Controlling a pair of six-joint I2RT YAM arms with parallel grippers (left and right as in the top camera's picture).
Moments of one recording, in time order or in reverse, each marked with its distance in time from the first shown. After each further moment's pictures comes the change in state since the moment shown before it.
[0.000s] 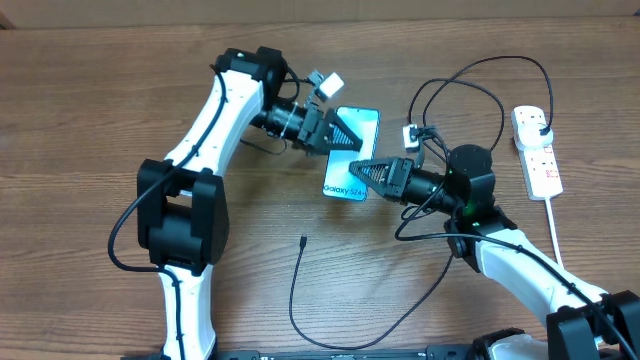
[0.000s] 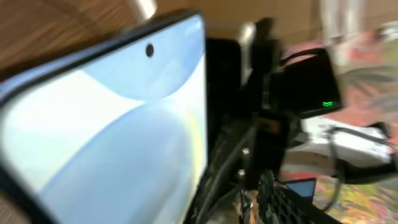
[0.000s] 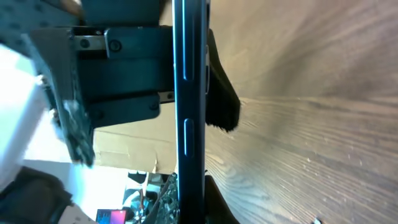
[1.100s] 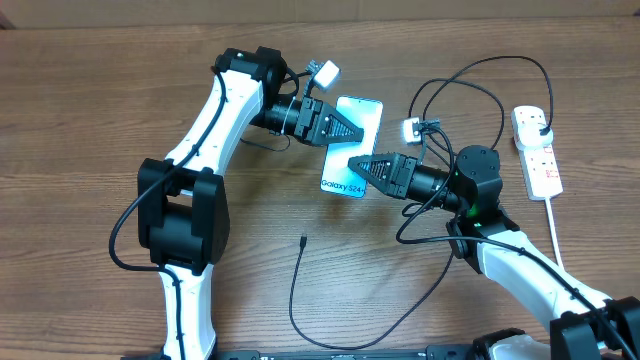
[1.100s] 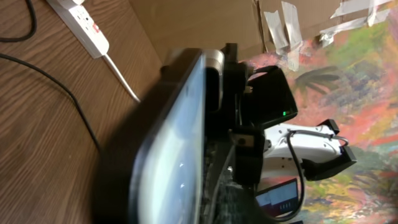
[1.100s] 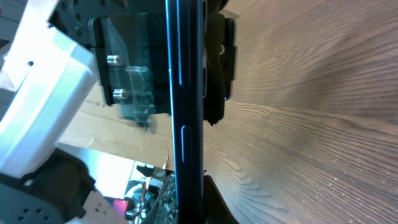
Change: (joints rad) left arm -0.012 0.002 0.000 -0.002 0.167 0.095; right arm -0.001 -0.020 0.002 0.092 -0.032 0.018
